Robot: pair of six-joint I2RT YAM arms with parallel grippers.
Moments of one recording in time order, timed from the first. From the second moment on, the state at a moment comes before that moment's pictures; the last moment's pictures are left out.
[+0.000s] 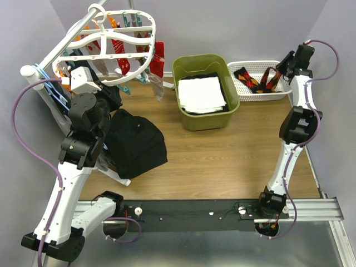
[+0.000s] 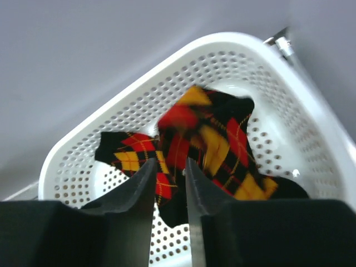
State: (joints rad) left arm -0.31 0.90 1.28 -0.41 -0.34 -0.49; right arm -0.27 2.36 2.26 -0.34 -0.08 0.41
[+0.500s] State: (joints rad) left arm -0.31 0.88 1.23 -0.39 -0.30 -0.48; right arm -0.20 2.28 2.26 -0.47 -0.25 0.39
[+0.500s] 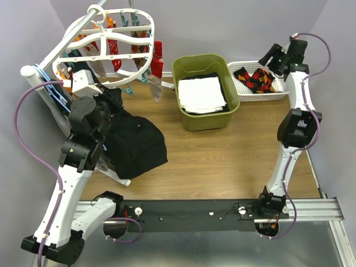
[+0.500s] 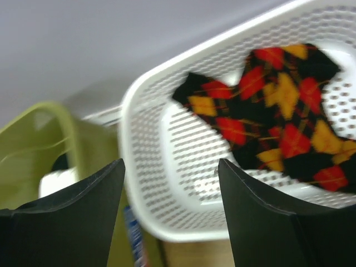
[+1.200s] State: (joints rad) left arm -0.31 0.79 1.24 -0.39 -0.29 -0.49; right arm 0.43 1.63 1.58 -0.21 -0.41 0.29
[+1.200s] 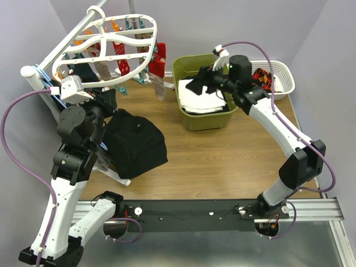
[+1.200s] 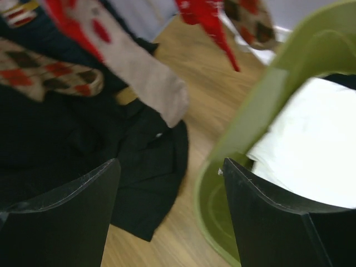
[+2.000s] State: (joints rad) left arm -0.31 0.79 1.27 -0.42 -0.29 -0.52; right arm 0.64 1.84 1.52 0.22 -0.50 0.18
